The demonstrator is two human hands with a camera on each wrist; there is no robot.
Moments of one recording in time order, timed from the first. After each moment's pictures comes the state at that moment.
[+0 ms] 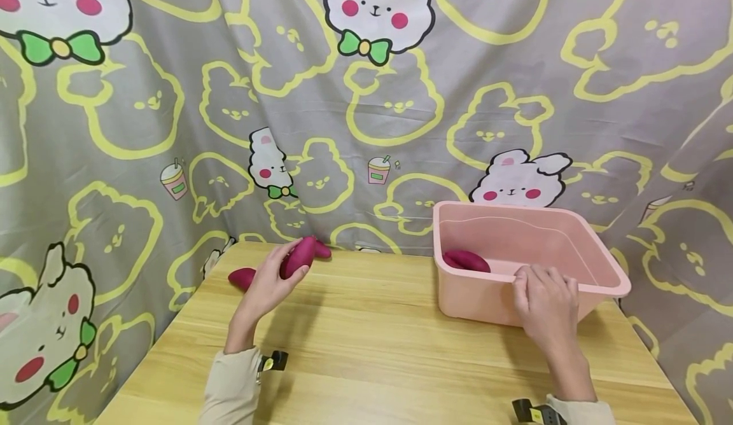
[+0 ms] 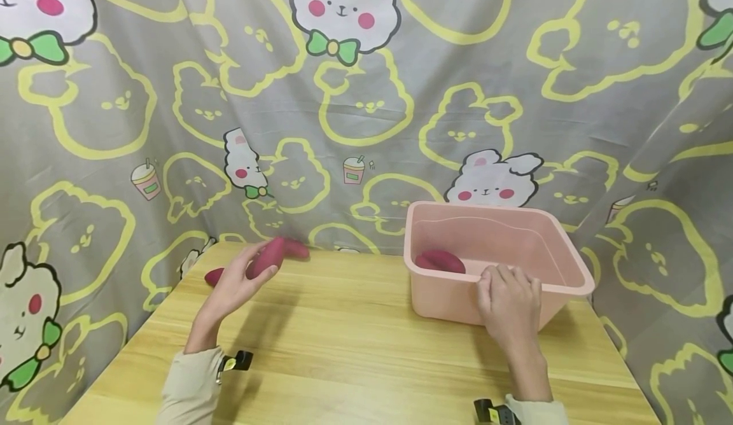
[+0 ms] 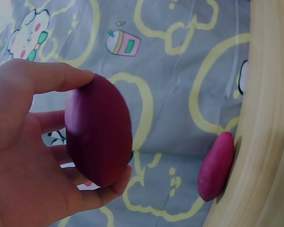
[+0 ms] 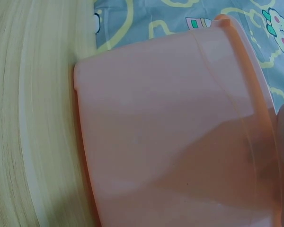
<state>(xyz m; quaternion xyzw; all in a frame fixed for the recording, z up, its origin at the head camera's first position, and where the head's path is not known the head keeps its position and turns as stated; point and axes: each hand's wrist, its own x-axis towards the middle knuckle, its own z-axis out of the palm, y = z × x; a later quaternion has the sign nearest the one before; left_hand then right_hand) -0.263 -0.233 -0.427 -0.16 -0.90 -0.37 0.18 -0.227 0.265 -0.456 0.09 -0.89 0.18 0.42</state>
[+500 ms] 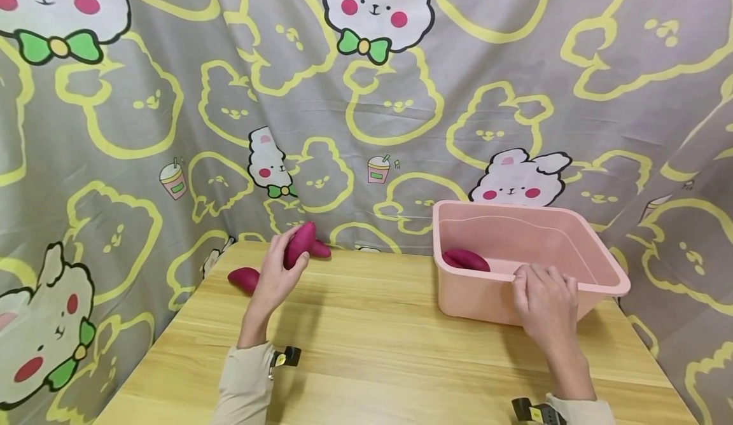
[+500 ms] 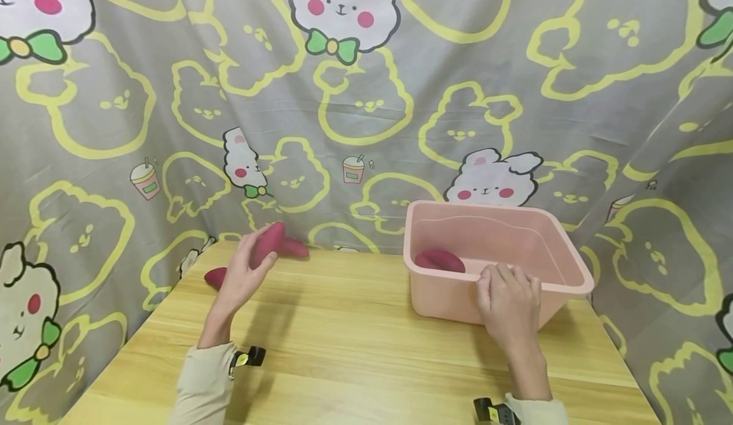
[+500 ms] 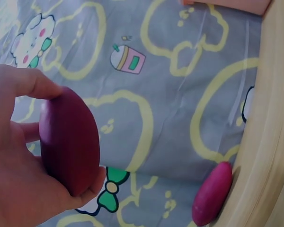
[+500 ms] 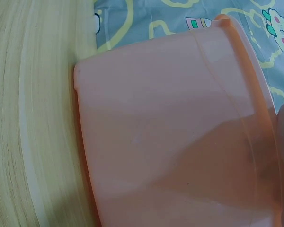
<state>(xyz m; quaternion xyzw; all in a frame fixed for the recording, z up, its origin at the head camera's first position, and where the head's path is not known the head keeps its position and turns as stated) -0.268 -0.212 -0.419 -0.12 -0.85 -0.46 0.23 -0.228 0.266 -0.457 0.09 -0.88 0.18 0.42</state>
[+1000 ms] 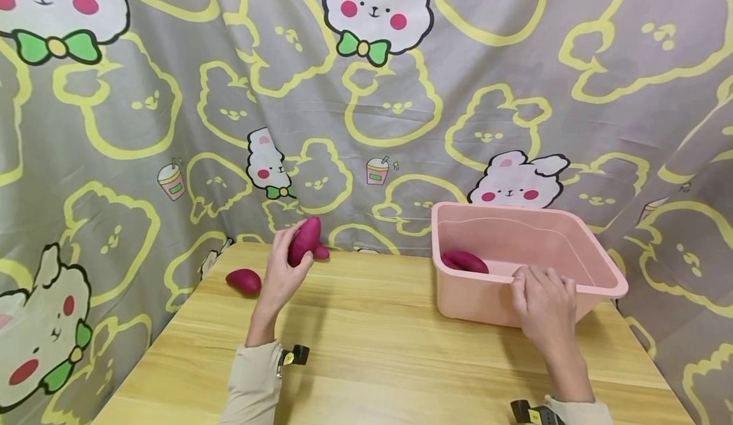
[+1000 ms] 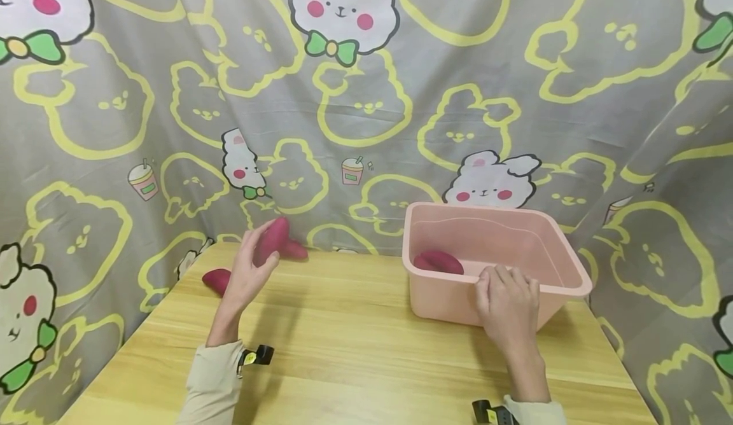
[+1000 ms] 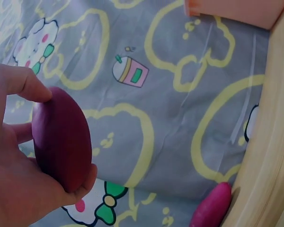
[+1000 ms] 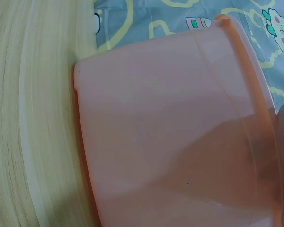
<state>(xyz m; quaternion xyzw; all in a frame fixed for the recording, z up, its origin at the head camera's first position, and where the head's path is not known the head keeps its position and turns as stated) -0.273 -0.198 -0.416 -0.14 -0.82 -0.50 0.25 -0.227 0.265 -0.456 0.09 -0.89 0.18 0.42</state>
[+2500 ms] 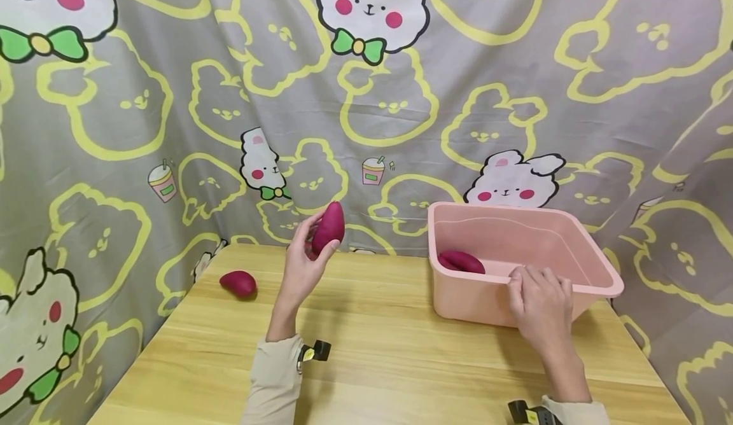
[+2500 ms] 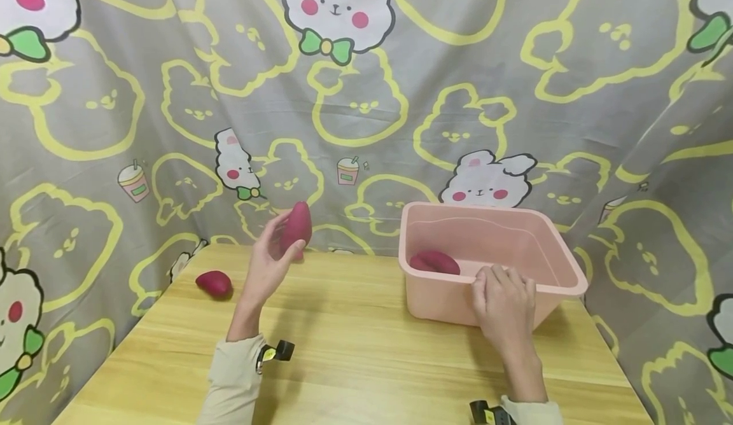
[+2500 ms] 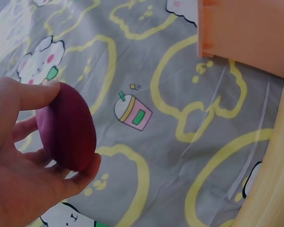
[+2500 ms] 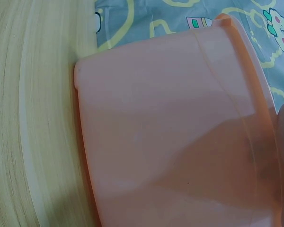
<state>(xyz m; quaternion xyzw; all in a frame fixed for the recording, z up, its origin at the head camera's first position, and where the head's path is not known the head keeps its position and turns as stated) -0.260 -0.143 -0.380 -0.19 -0.76 -0.58 0.23 -0.227 0.265 -0.457 0.09 -0.89 0.17 0.42</state>
